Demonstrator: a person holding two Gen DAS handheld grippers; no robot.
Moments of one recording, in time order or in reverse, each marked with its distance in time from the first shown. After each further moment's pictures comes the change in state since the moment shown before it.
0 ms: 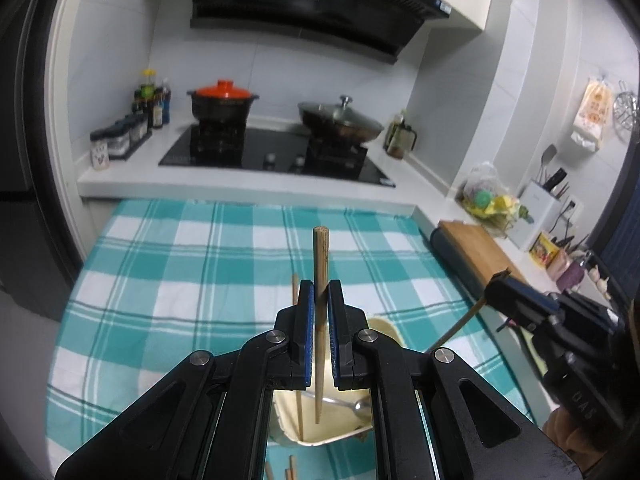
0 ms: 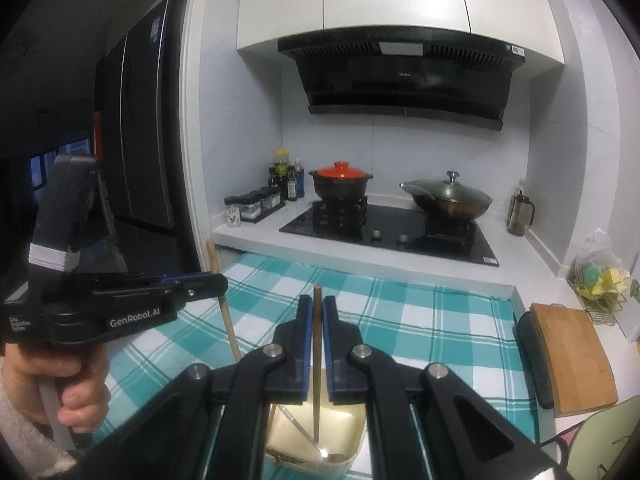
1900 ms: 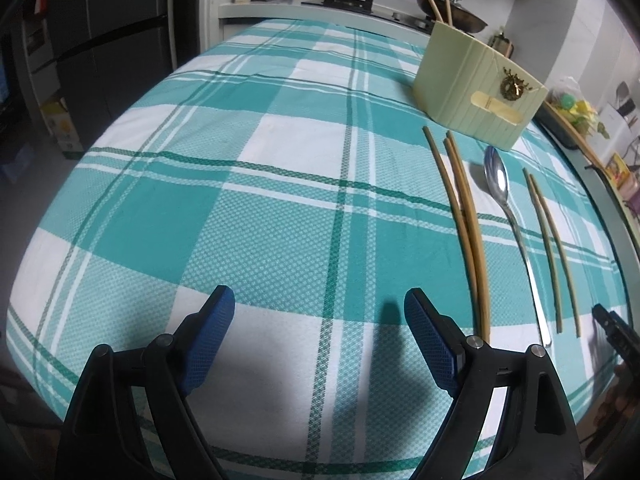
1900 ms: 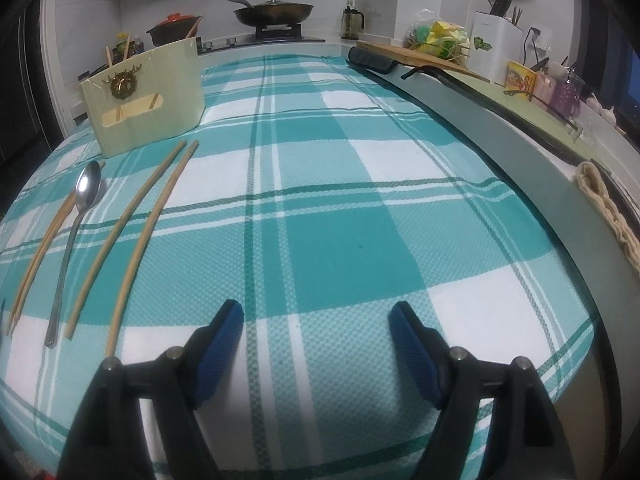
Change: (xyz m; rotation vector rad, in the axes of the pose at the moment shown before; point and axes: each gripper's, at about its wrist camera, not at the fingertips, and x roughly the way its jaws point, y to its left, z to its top) left arm -0.107 0.091 -0.346 -0.179 0.248 0.299; right arm -0.127 -0.019 -0.363 0.337 0.422 -0.471
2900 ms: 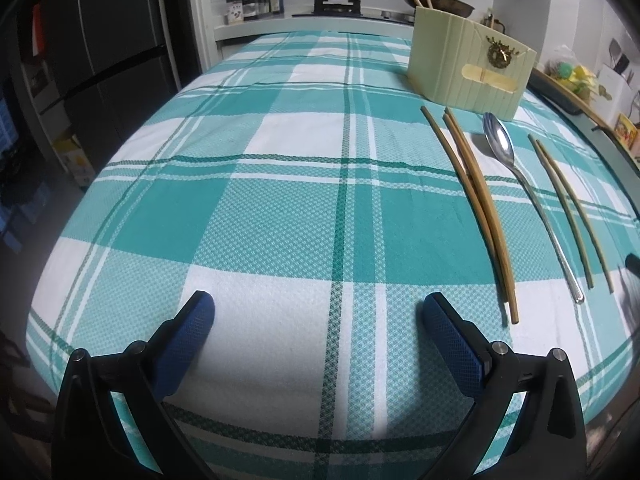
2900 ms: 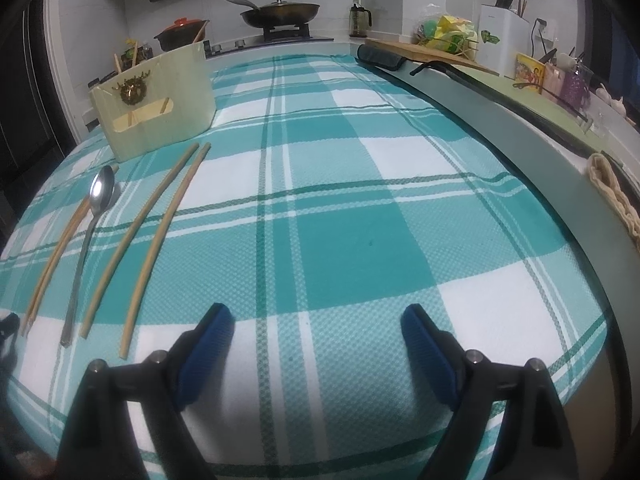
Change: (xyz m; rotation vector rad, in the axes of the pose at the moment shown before) left arm -0.004 -0.011 -0.027 0.125 -0.054 0.095; right arm -0.003 -0.004 0.001 0.027 0.000 0.082
